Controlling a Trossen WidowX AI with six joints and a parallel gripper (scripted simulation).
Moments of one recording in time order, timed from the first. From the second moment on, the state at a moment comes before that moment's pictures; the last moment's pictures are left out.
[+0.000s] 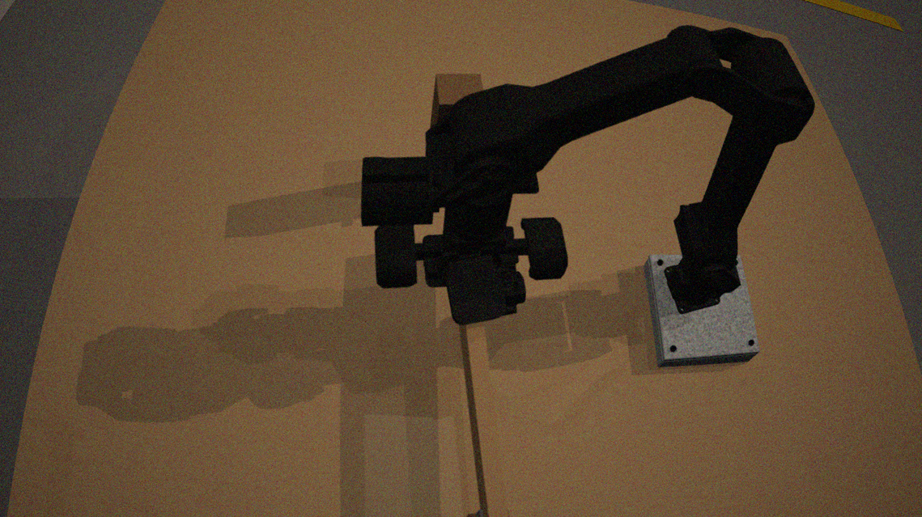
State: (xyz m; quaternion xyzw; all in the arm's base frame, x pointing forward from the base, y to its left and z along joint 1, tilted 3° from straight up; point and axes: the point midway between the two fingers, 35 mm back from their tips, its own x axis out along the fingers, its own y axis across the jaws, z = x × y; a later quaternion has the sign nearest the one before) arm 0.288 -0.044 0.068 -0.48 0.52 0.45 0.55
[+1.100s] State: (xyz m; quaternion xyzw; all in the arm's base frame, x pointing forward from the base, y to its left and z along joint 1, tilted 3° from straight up) arm 0.288 -0.044 0.083 -0.48 0.52 0.45 0.55
